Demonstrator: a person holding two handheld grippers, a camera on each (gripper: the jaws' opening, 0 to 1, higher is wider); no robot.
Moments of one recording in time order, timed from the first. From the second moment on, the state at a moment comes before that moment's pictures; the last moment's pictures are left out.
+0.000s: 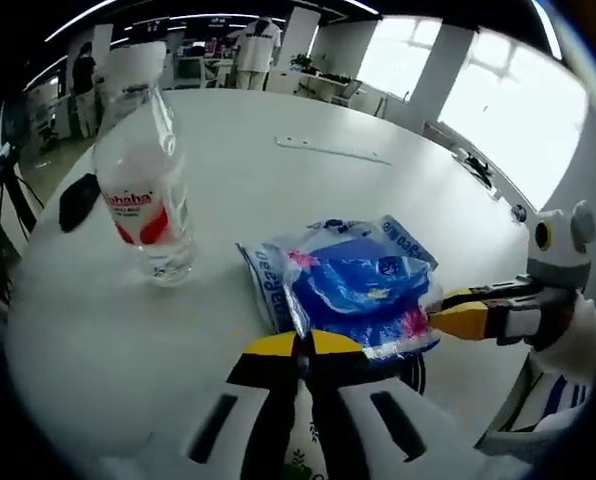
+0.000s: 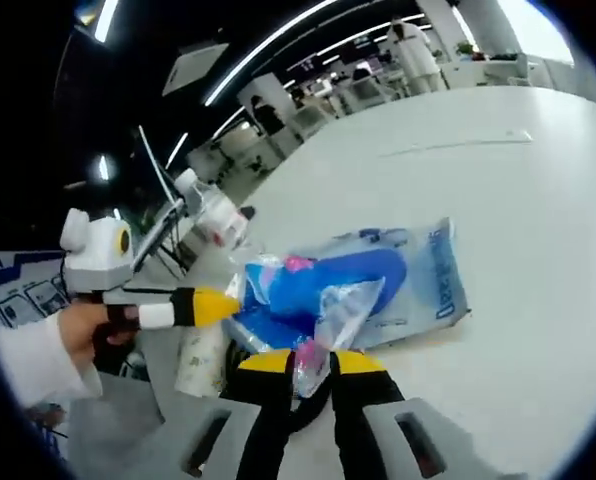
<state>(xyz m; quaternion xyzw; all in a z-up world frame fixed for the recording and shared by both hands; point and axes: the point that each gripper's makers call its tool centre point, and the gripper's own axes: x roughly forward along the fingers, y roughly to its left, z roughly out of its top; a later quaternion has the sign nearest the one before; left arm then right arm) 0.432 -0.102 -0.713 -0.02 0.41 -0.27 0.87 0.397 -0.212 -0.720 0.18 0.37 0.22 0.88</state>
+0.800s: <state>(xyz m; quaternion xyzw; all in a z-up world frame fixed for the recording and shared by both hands) 0.422 -0.218 -0.668 -0.01 0.38 -0.34 0.86 0.390 -0.331 -0.681 0.22 0.33 0.17 0.90</state>
